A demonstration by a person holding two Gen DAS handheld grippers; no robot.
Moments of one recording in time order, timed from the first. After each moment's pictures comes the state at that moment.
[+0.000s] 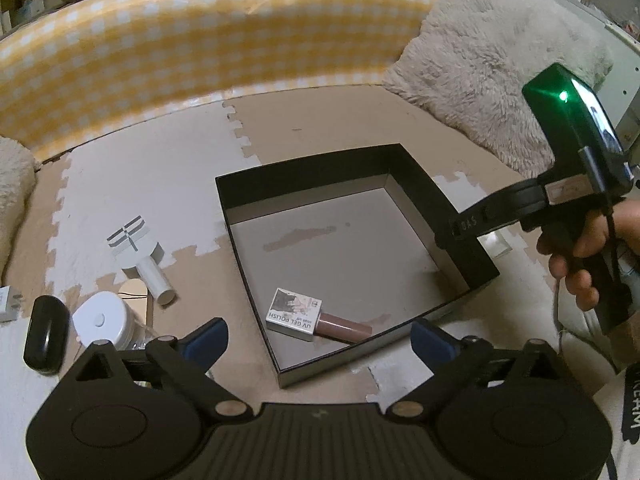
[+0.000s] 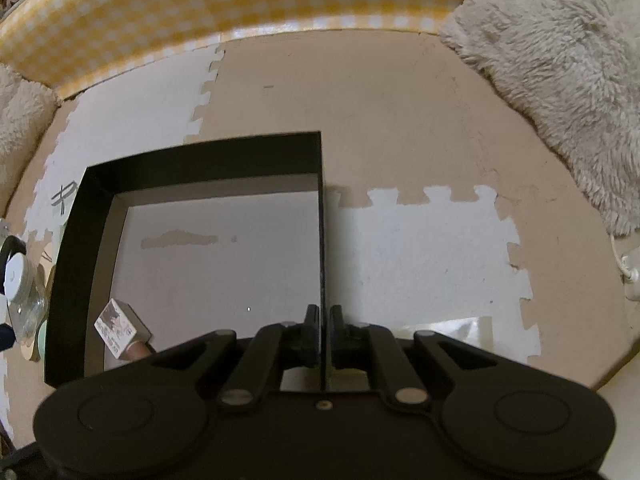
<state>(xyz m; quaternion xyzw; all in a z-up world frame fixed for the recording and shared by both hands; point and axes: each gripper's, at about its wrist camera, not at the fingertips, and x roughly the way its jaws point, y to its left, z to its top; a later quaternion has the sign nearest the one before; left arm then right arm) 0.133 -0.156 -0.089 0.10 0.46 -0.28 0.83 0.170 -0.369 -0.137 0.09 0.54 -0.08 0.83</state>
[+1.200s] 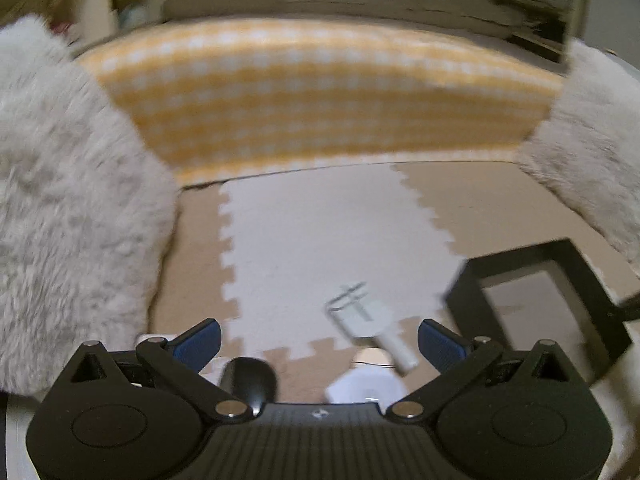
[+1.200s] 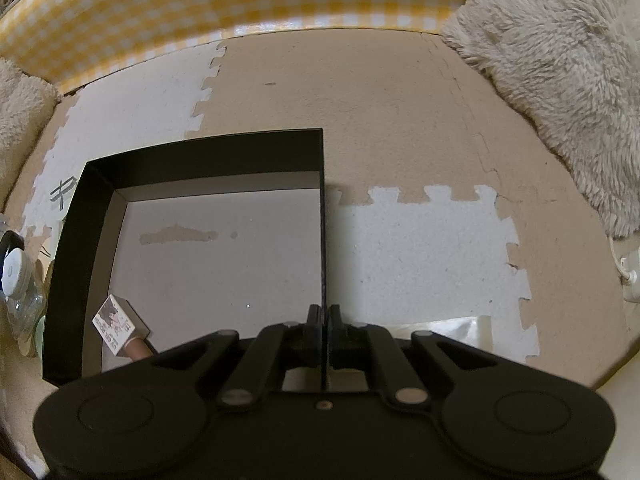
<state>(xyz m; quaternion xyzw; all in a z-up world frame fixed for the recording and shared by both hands) 0.234 0.002 -0.079 0.07 0.40 -0.18 0.89 0.170 -0.366 -0.136 0.08 0.54 -0.08 0.83</state>
